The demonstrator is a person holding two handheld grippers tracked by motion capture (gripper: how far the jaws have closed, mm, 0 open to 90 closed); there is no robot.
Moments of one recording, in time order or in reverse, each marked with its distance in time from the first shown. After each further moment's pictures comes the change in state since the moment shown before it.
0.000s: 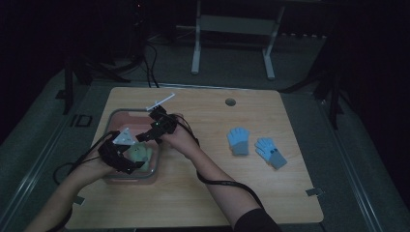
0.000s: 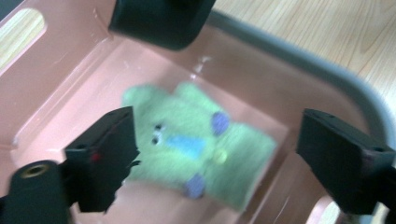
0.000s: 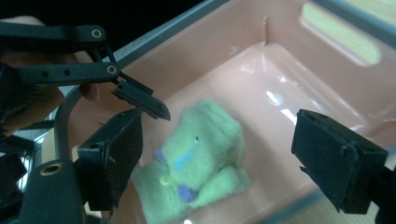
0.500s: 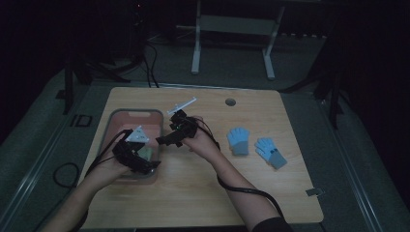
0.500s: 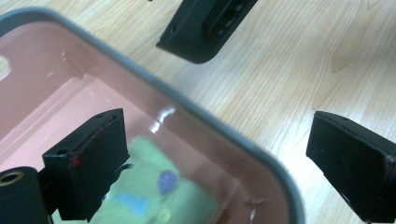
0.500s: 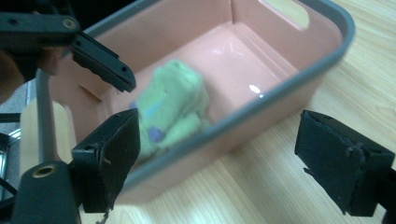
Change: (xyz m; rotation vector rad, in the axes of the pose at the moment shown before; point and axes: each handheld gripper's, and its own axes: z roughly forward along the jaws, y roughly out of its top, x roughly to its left) left arm -0.030 0.037 0.006 -0.054 -0.037 -0.051; right arm -0.018 -0.039 -0.042 -0.013 -0.062 -0.037
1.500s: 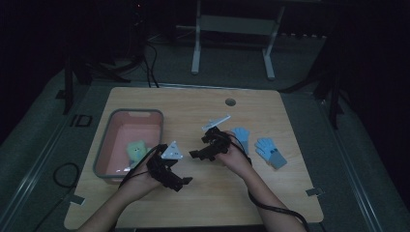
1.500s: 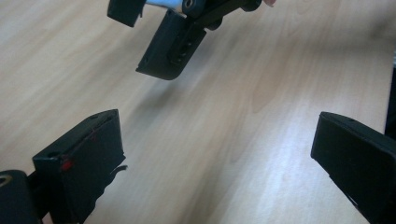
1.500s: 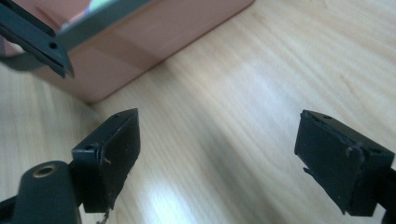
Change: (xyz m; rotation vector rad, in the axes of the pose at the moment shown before) left arm -0.073 0.025 0.051 -0.055 -0.137 0.058; right arm -0.031 -0.093 -0.051 0.034 -0.071 0.033
